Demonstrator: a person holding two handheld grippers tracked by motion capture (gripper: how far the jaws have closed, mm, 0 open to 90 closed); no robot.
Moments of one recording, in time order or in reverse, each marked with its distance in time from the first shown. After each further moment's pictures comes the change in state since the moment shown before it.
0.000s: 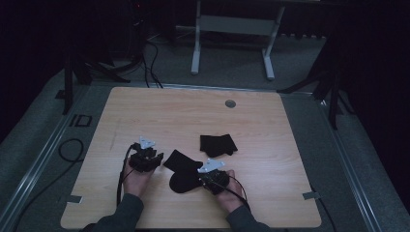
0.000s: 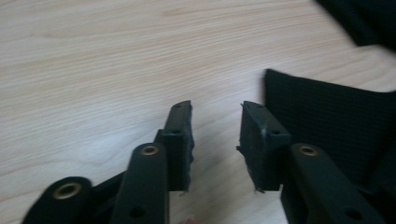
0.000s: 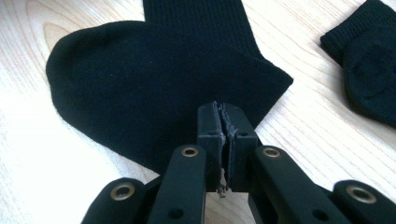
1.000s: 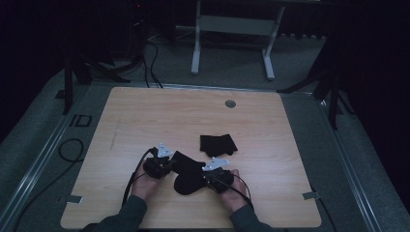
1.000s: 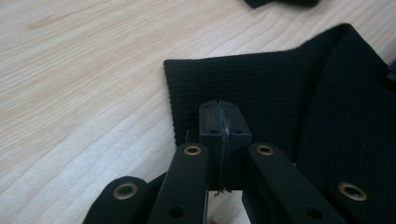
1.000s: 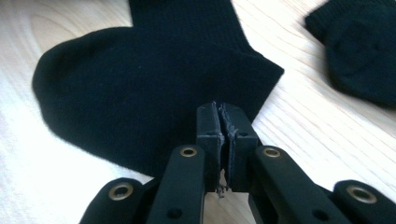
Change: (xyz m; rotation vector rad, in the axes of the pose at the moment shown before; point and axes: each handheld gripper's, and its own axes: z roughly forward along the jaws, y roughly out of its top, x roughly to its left) left arm -0.037 -0.003 0.014 0.054 -0.175 0.237; right arm -0.010 -0.004 -0.006 0.033 0.003 0.041
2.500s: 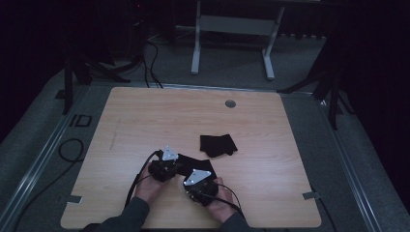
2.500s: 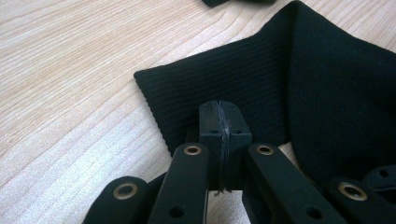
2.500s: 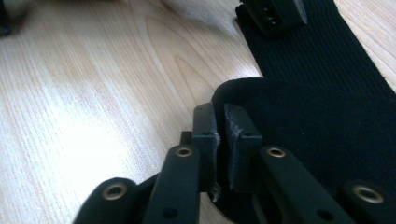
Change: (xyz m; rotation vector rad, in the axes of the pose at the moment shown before) left arm -0.013 0.001 0.004 -0.003 -0.063 0.028; right arm 0.054 0.009 0.005 0.007 0.103 -0.131
